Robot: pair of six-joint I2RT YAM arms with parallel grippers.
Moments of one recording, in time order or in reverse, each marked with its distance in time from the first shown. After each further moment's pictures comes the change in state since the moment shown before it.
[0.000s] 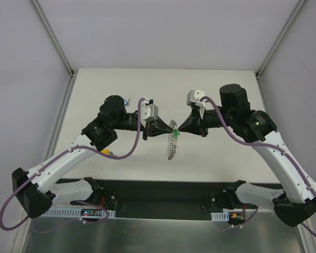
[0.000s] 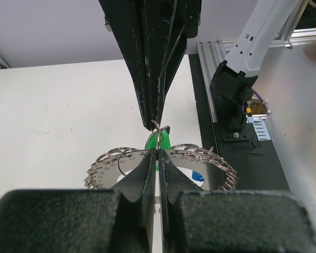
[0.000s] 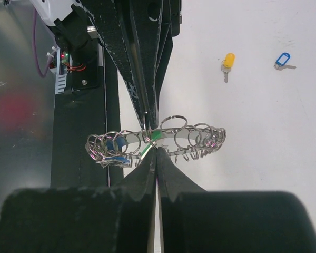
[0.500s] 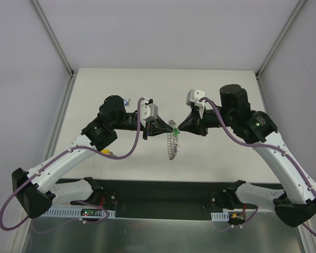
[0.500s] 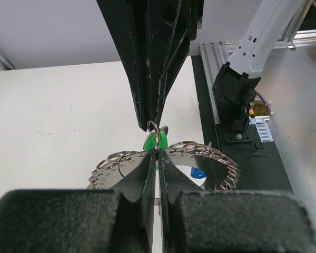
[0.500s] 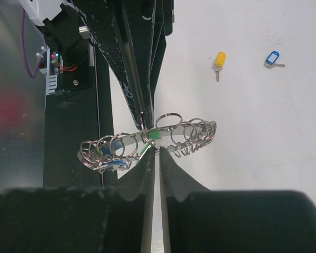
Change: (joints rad) left arm 0.000 -0.001 0.000 0.005 -0.006 0.000; right arm 0.008 -0.004 0.002 0.011 0.053 0.002
